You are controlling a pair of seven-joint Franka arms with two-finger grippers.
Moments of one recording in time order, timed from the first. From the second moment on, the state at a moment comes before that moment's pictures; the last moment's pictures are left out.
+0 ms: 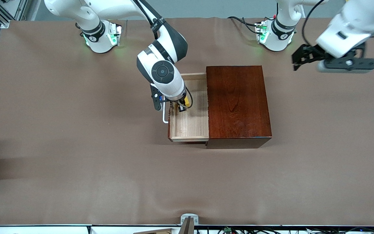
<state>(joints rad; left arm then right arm) -0.13 -0.05 -0.19 -1.61 -0.01 1.50 -0.21 0.78 0.54 -0.04 -1.55 0.25 2.04 1.98</state>
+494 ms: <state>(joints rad) -0.16 0.10 -0.40 -1.51 -0.01 1.51 -0.39 0.75 0.53 -0.06 -1.41 0.25 1.89 1.99</state>
